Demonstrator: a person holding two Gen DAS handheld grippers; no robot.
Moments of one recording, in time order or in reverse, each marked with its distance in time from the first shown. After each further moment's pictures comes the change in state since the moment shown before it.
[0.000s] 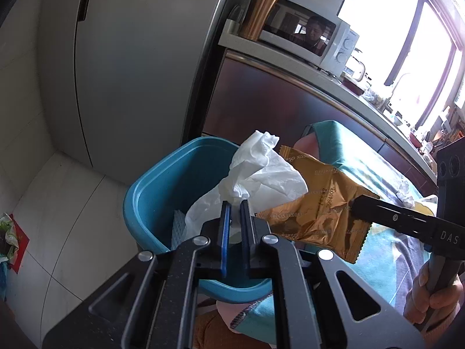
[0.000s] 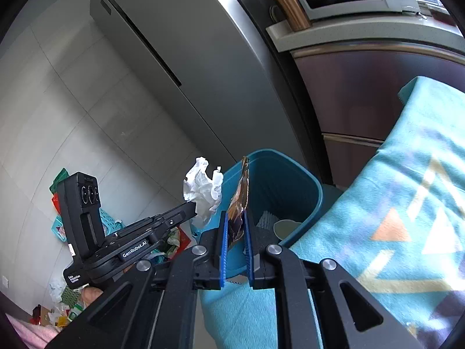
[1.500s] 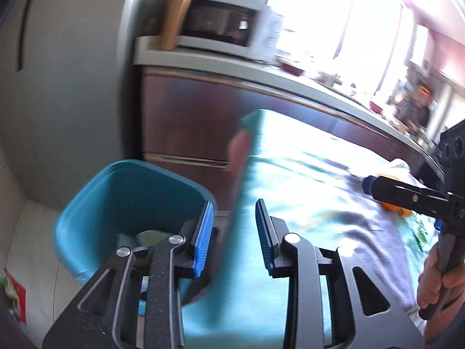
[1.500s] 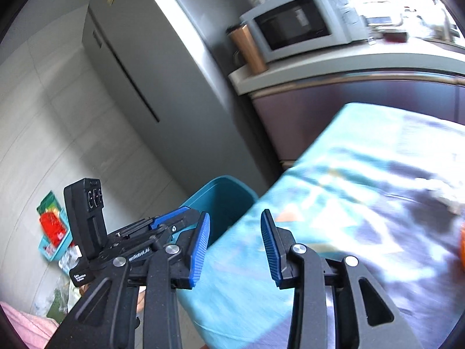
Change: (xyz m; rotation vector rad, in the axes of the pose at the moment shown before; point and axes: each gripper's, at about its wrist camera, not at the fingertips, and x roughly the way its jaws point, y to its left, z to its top) left arm 0.012 -0.122 -0.006 0.260 -0.032 -0.176; right arm -0.134 -0.042 -0.033 0.052 -0.231 -0.148
